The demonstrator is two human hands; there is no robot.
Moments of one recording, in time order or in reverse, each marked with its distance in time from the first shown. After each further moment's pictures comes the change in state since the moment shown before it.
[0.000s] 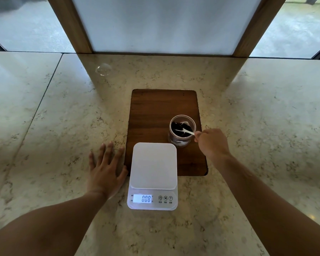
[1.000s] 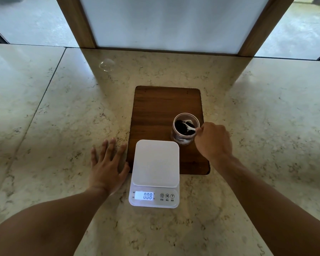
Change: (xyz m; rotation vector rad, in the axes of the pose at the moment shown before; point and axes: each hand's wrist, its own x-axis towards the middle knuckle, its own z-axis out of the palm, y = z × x) left_hand 0.001 -0.003 0.005 -0.007 0.015 0.006; right_hand -0.007 -0.011 0.003 -0.501 0.163 -0.307
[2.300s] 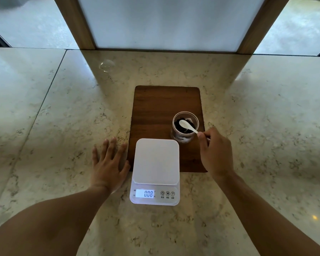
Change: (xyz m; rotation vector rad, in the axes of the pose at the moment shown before) left_hand 0.000 0.002 0.000 -0.004 0.000 -0.001; right_hand -0.037 0.024 0.016 0.370 0.172 -0.093
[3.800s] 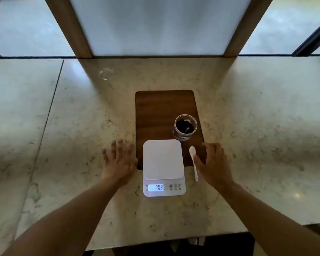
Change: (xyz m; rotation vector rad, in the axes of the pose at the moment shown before) left_hand 0.012 -0.006 -0.032 0.033 -0.288 0.025; right_hand -0.053 0.005 -0.004 -0.239 -0.140 0.041
